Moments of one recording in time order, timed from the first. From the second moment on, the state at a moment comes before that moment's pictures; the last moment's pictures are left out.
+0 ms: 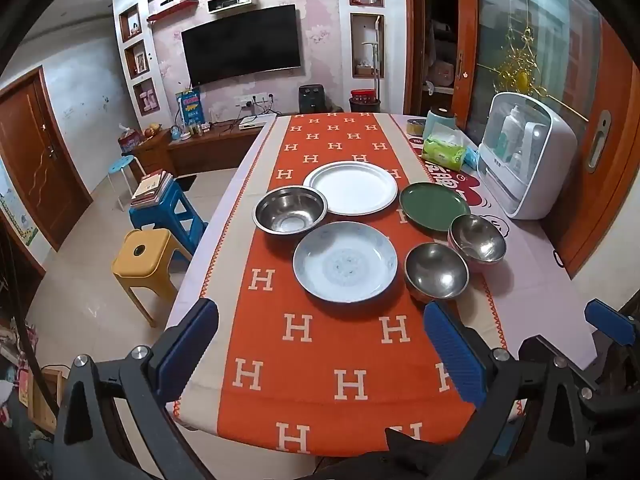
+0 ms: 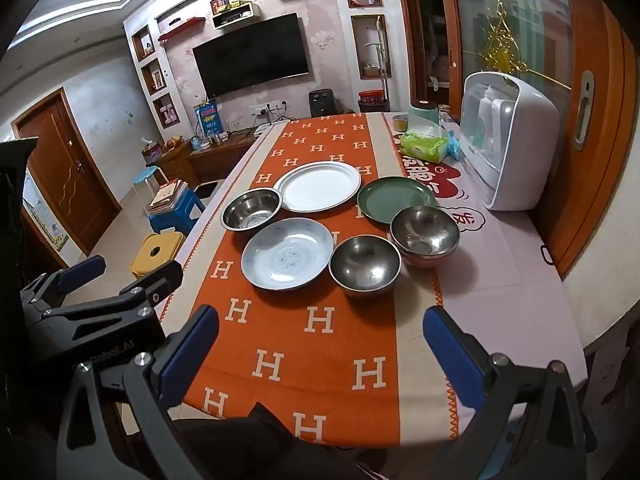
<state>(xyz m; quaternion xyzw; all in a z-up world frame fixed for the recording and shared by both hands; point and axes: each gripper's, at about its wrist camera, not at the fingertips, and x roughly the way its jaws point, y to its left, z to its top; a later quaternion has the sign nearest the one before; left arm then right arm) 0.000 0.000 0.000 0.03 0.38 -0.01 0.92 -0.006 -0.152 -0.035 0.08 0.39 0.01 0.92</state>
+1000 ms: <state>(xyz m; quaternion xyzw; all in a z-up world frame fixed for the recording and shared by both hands) -0.001 0.000 -0.002 0.03 0.39 -0.01 0.92 -0.003 -0.156 -0.036 0.08 0.40 0.01 0.91</state>
